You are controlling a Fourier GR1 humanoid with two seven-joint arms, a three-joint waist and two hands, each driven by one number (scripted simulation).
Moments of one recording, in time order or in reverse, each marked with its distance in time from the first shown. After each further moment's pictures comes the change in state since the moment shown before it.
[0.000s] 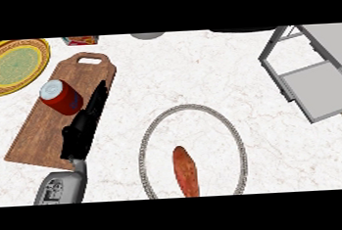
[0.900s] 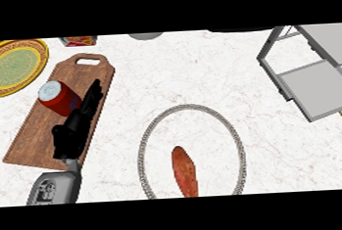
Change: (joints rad) left arm 0.000 0.020 0.025 -0.016 0.023 -0.024 0.014; right arm -0.060 -0.065 -0.144 -0.006 -0.294 0.182 0.062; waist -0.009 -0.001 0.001
